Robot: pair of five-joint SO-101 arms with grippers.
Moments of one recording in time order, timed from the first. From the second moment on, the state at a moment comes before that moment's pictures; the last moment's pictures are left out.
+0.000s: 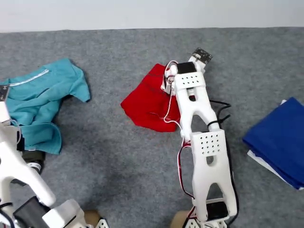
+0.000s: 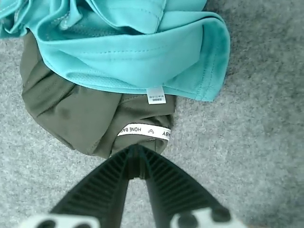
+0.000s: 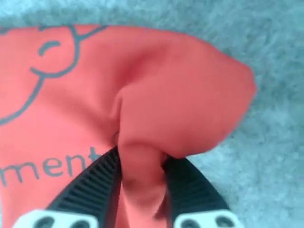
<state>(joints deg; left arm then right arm) -46.8 -12.4 18.5 88.2 -27.0 -13.5 60.3 -58.8 85.3 -47.1</state>
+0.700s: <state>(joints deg) -46.8 -12.4 18.5 88.2 -27.0 8.6 38.0 -58.7 98.3 -32.2</state>
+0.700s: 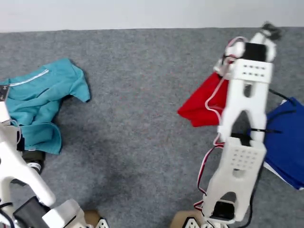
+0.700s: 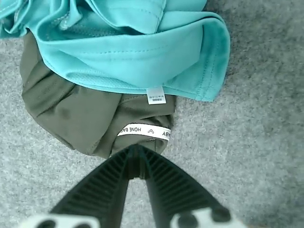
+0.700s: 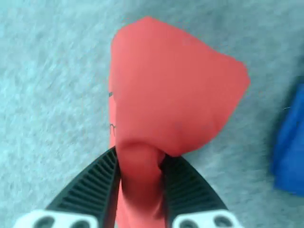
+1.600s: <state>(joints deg) -40.4 -12.4 18.5 88.2 -25.5 31.6 35.2 -58.7 99.9 -22.2</state>
